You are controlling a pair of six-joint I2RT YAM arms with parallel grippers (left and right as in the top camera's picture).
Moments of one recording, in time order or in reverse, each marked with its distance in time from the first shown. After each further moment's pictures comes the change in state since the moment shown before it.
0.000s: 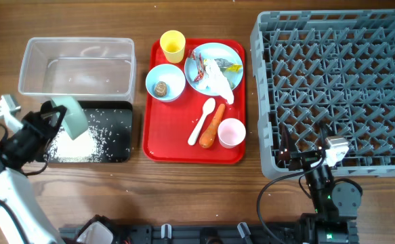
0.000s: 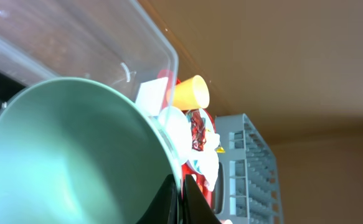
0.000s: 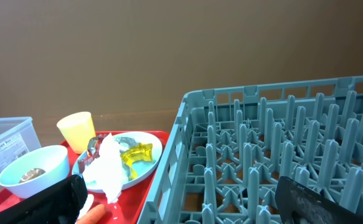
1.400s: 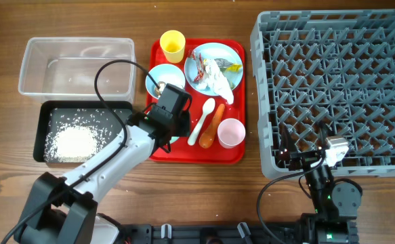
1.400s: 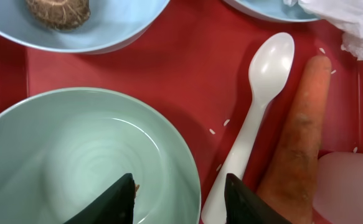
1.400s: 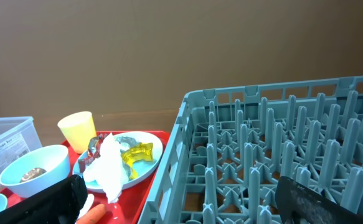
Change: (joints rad) left arm -1.347 0.348 0.021 0.221 -1.128 -0.285; right arm 0.000 0.000 0.000 0.000 -0.003 0.000
